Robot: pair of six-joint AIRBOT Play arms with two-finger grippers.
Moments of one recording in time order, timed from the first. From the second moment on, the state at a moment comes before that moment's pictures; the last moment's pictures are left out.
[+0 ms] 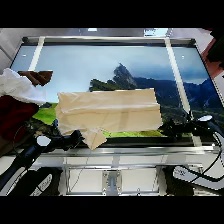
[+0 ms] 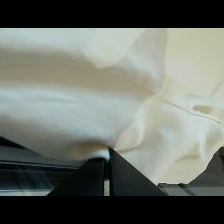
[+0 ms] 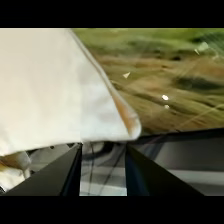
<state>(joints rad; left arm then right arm) -0.16 -0.82 0.16 0.70 -0.67 -1.65 -0.52 -1.28 0.57 -0.87 1.14 1.34</state>
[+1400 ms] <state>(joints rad) -0.16 -0.82 0.65 1.20 -0.98 -1.67 -0.52 -1.18 0.80 -0.84 1.36 1.26</state>
